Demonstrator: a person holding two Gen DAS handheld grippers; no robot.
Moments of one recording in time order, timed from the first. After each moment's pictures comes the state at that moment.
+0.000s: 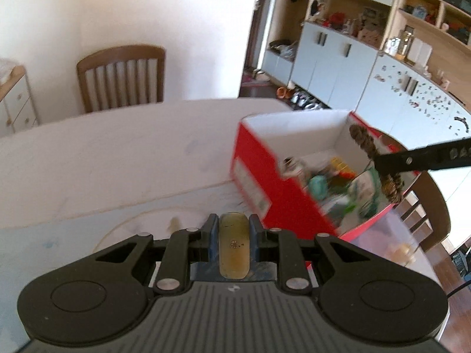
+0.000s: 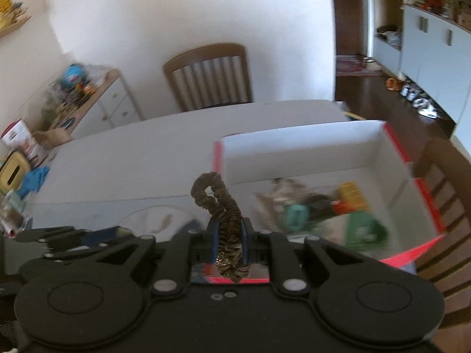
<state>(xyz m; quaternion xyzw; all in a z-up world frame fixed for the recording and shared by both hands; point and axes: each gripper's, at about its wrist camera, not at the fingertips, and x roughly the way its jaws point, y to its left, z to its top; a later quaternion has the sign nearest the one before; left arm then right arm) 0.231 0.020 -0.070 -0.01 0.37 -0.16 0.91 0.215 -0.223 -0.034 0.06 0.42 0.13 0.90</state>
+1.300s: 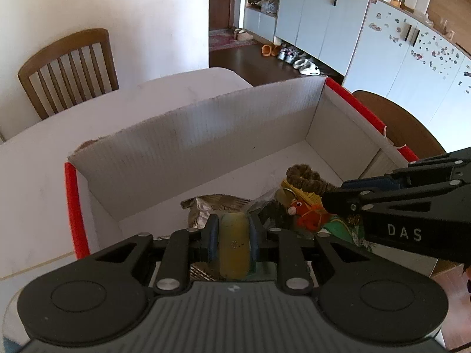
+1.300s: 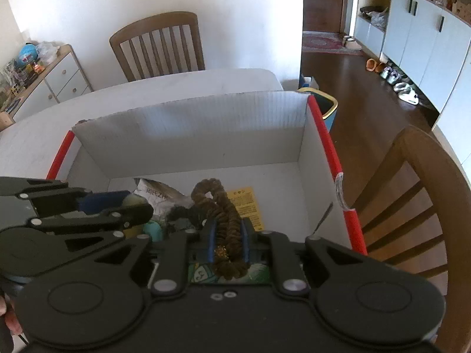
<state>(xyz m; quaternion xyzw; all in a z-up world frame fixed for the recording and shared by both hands) 0.354 -0.160 -0.129 0.06 0.45 -0.16 0.88 0.320 -0.315 -0.125 0.02 0.48 0.11 0.87</state>
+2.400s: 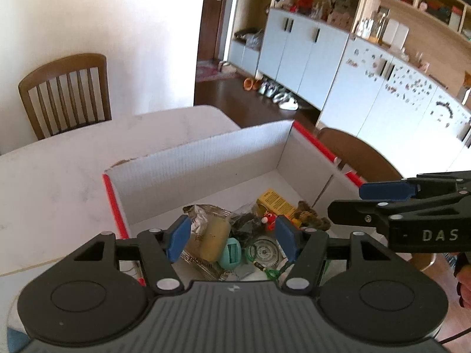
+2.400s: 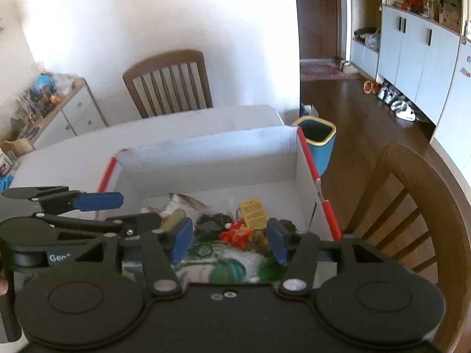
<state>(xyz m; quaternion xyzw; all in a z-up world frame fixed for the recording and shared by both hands) 0.300 -0.124 -0.071 0.01 0.39 -0.21 0.90 0.249 -0.326 -0.059 0.05 0.40 0.12 0.91</state>
